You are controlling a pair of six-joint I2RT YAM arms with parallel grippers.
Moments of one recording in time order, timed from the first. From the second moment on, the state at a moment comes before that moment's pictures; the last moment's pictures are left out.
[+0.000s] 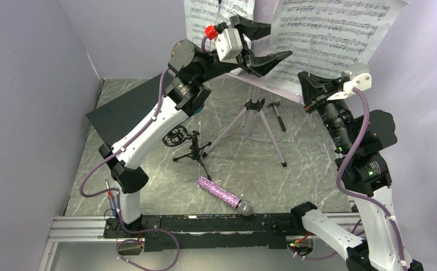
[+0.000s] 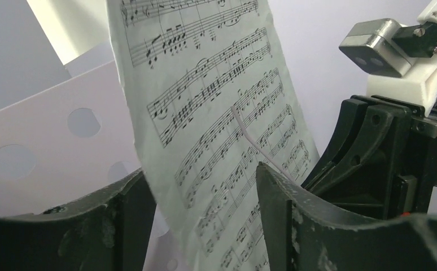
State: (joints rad) left arm -0.86 1.88 2.28 0.33 0.58 0.08; right arm 0.39 0.84 1.41 -0.24 -0.03 -0.11
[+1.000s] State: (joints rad) left arm -0.86 1.71 2.02 0.39 0.52 0.08; right arm 0.39 0.83 1.41 -0.23 -0.04 -0.10
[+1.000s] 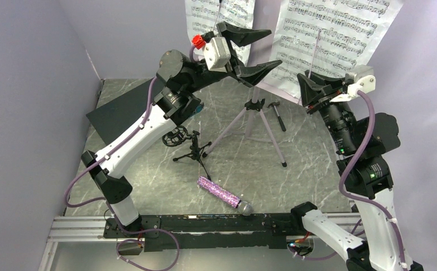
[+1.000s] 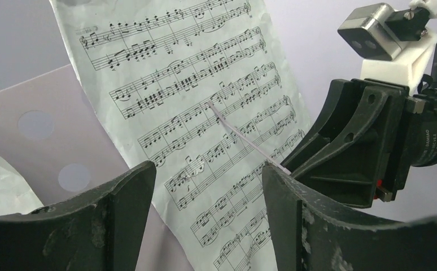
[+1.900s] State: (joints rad) left arm -0.86 1.32 1.41 0.41 0.36 0.09; right arm 0.39 0.70 1.41 -0.21 -0.11 -0.02
